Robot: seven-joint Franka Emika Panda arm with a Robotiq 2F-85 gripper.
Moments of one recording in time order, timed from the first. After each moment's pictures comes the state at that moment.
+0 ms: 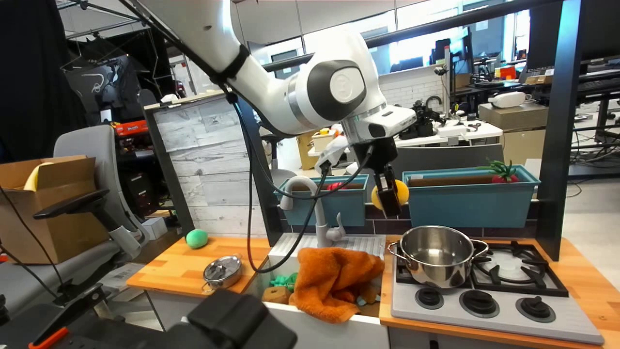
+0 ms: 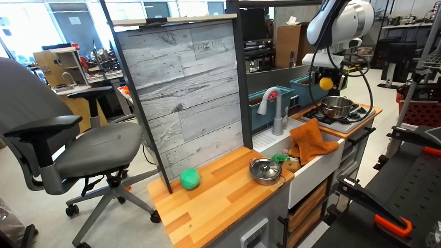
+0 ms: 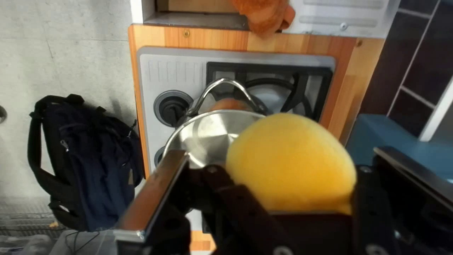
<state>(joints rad) -0.12 0.95 -0.38 -1.51 0.18 2.54 1.01</state>
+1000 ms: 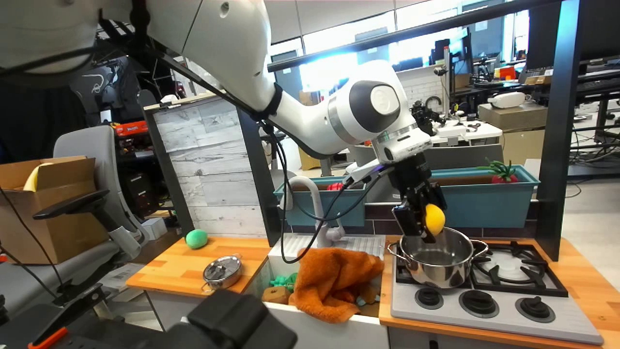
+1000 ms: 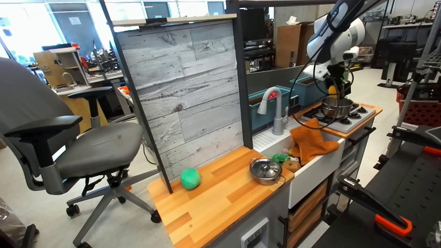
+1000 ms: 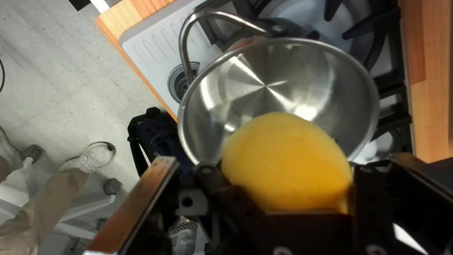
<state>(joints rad) -0.18 1.22 -0.45 -1.12 0.09 2.25 1.61</state>
